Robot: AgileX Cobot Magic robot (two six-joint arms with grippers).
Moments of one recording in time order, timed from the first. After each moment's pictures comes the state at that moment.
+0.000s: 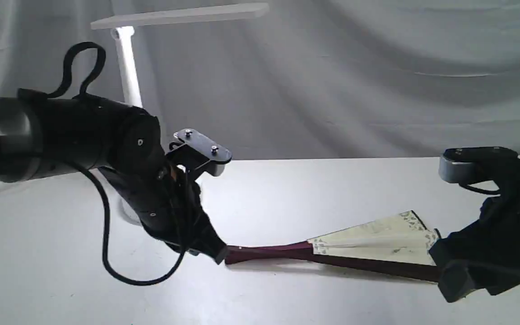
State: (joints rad) left arm -0.50 1.99 -1.45 0.00 0.76 0.23; right arm -0.05 1.56 -1.04 0.24 0.96 -0.29
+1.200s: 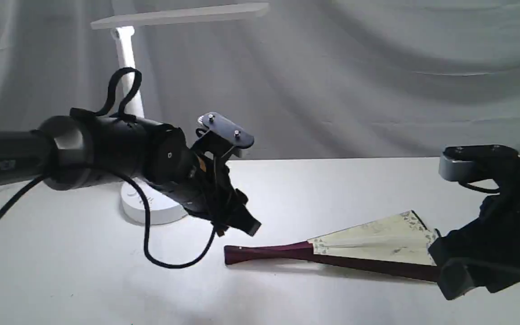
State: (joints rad) left arm -0.50 2.13 -1.54 -0.04 0.46 0.28; right arm -0.05 1.56 -1.04 0.24 0.94 -0.29
